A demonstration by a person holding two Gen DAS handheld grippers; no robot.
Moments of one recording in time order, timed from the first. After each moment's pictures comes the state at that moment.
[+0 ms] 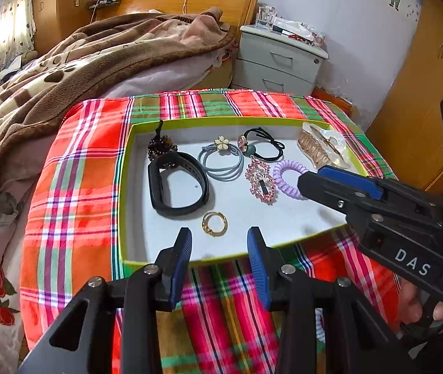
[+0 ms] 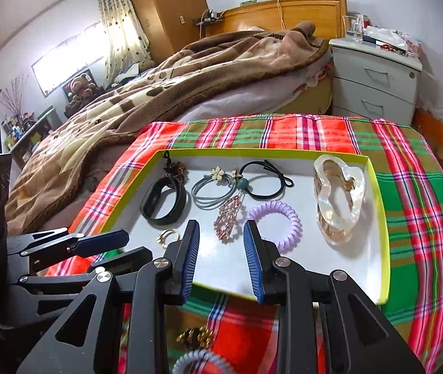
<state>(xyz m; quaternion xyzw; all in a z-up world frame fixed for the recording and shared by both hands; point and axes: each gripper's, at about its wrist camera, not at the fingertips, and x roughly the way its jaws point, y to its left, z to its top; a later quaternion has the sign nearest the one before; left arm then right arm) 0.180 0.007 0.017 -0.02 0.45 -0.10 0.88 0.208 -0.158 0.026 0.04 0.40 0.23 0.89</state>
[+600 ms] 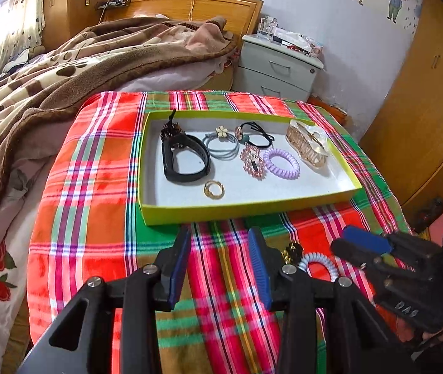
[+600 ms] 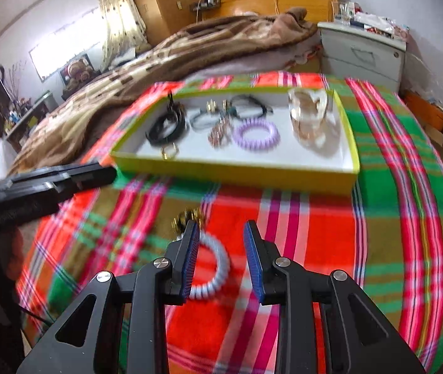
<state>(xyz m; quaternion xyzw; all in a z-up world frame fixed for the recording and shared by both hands) 0.132 0.022 0.026 -0.05 0.44 -0.11 0.89 0.134 -0.181 -0.004 0.02 0.44 0.21 0.87</state>
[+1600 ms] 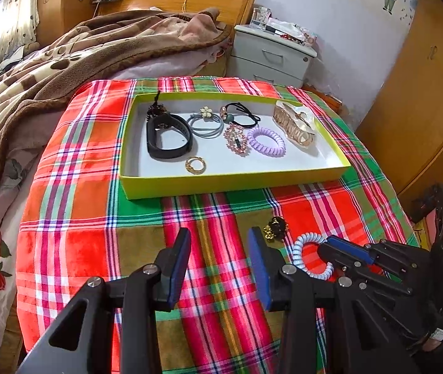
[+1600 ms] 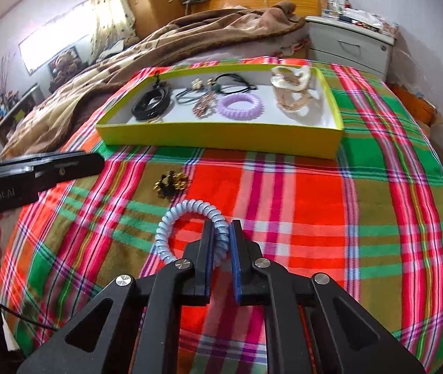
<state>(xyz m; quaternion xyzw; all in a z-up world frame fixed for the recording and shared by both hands) 0.116 0.003 0.019 -0.04 0.46 -0.12 0.88 0.110 -0.194 -0.017 0.01 0.44 0.18 0.88</state>
